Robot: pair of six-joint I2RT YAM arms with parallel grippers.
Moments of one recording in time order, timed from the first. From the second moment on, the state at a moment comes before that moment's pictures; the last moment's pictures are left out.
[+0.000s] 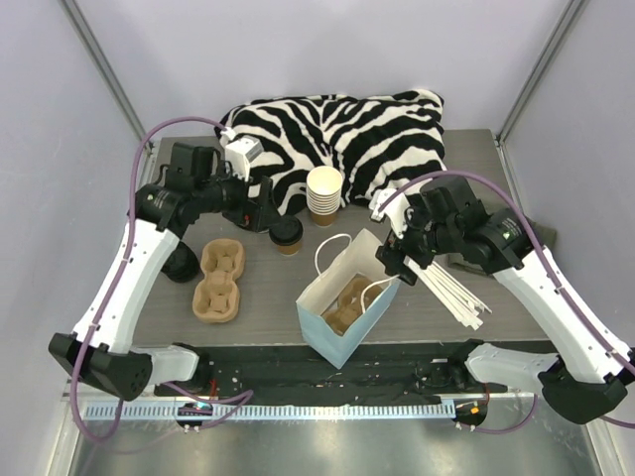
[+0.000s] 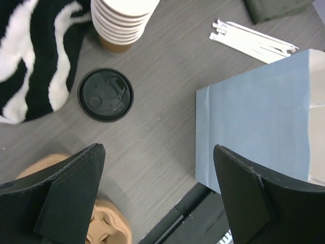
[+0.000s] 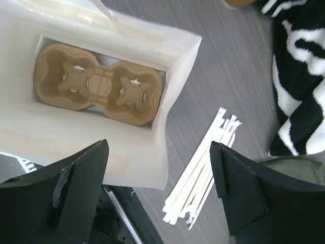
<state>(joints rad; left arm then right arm) -0.35 1.27 1.50 -0.90 0.44 0.00 0.64 1.11 1.43 -1.16 -0.23 -0.44</state>
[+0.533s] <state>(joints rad) -0.19 1.35 1.49 -1.00 0.66 0.00 0.64 1.27 1.61 -1.14 -0.40 -0.76</state>
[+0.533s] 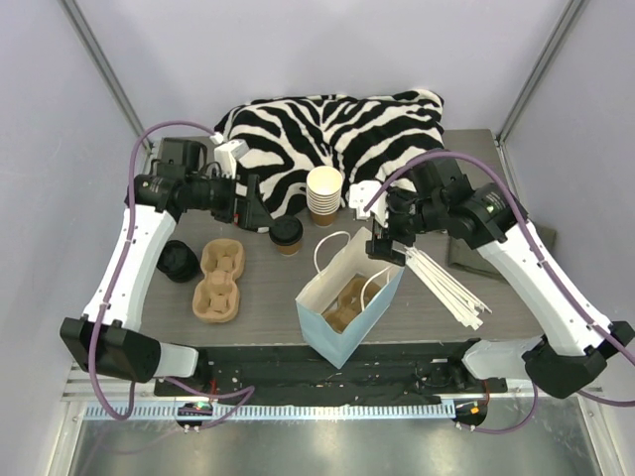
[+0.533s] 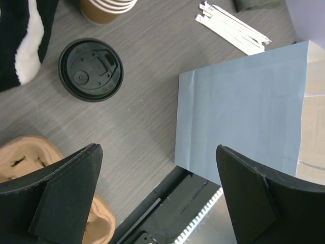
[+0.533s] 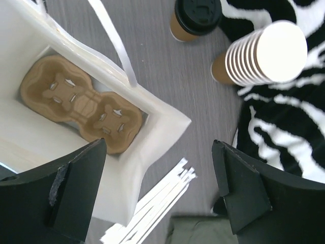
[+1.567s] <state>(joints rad) -0.07 1.36 1.38 -0.96 0.61 -0.16 0.71 1.43 1.61 -1.14 -0.63 -1.03</state>
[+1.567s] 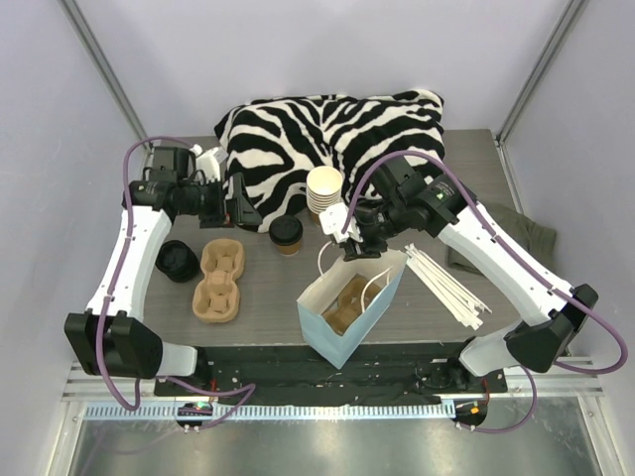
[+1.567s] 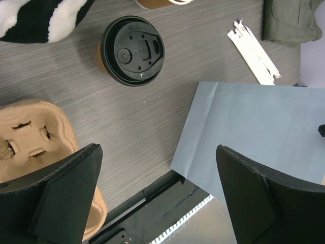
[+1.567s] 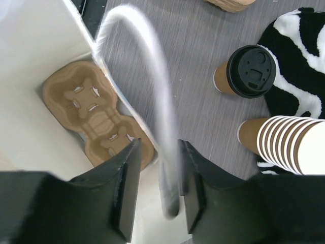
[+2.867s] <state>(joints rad) -0.47 1.72 1.51 -0.80 0.07 0.11 0.71 1.13 1.44 -1.07 -0.23 -0.44</state>
